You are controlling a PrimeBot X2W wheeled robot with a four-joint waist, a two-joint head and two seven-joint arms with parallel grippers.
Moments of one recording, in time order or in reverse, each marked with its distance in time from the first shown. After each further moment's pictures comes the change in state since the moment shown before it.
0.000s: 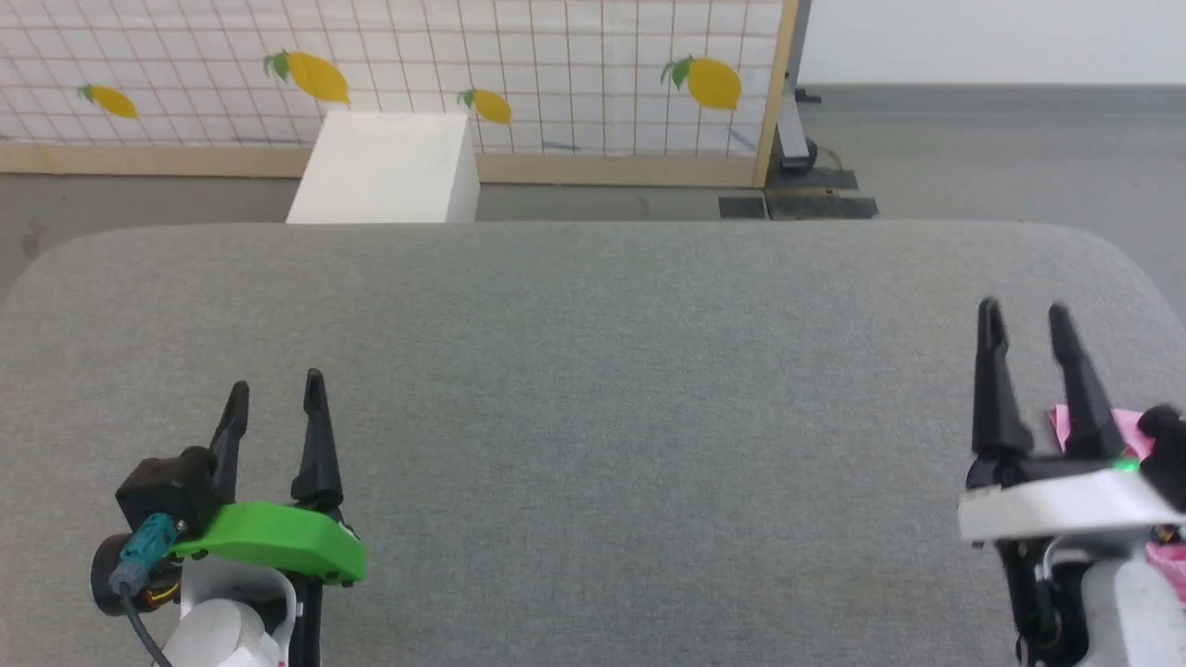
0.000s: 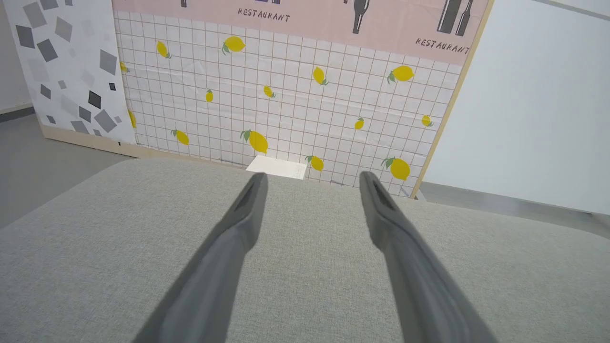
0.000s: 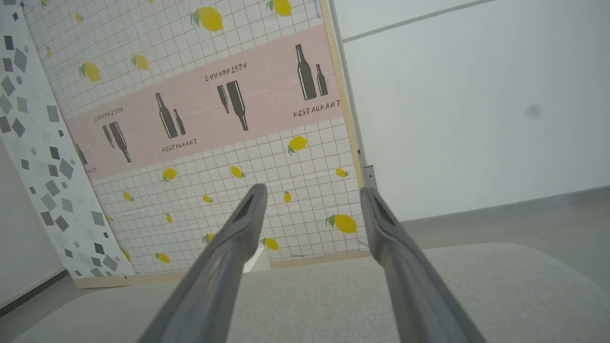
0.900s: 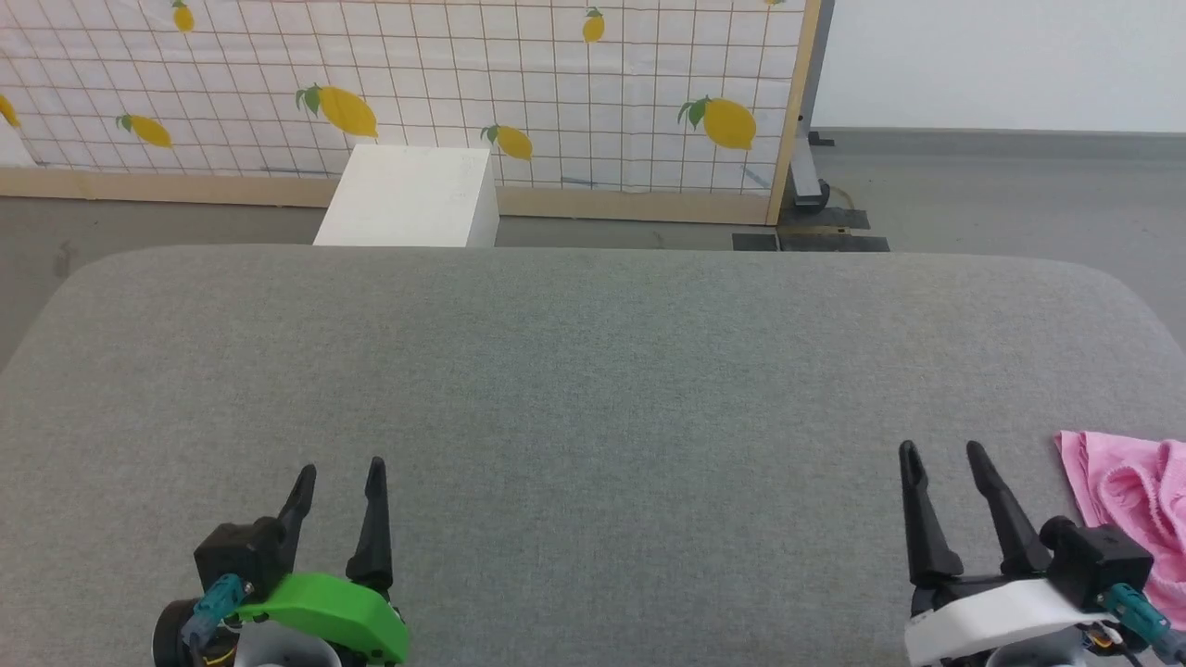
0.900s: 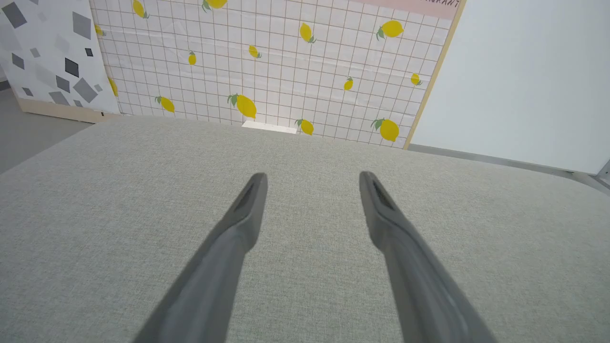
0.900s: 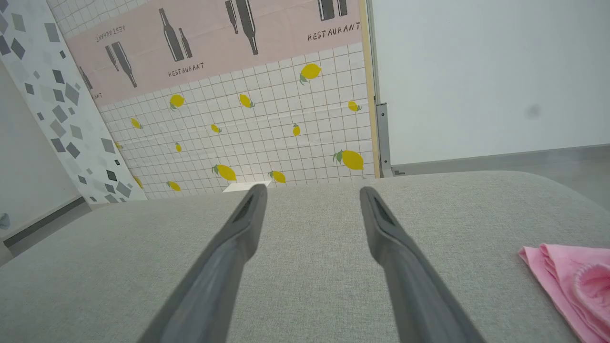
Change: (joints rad) left arm 0.073 -0.036 -0.067 0.103 0.019 -0.062 -0.022; right arm 0.166 0.000 0.085 0.101 -0.071 0.000 -0.036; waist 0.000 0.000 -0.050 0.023
